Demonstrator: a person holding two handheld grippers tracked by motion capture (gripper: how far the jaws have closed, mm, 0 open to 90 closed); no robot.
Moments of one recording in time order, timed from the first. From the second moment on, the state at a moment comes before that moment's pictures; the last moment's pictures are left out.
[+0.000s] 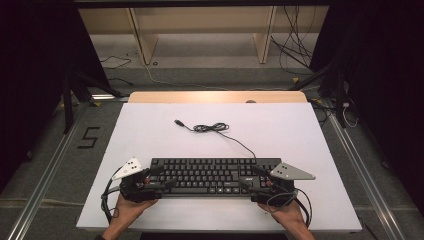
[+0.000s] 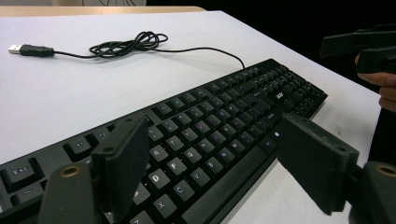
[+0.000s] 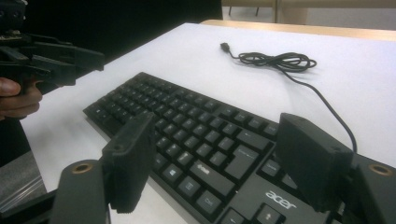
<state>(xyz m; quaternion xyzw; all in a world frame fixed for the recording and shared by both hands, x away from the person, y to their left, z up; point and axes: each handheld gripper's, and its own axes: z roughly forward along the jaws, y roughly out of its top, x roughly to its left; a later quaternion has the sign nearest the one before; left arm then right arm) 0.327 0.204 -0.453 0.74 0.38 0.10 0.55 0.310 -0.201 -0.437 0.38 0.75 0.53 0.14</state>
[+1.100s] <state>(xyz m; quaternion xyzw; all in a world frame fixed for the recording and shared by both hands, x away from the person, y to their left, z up) 0.325 0.201 -0.453 0.74 0.37 0.09 0.56 0.302 -0.219 -0.444 0.39 0.74 0.52 0.17</state>
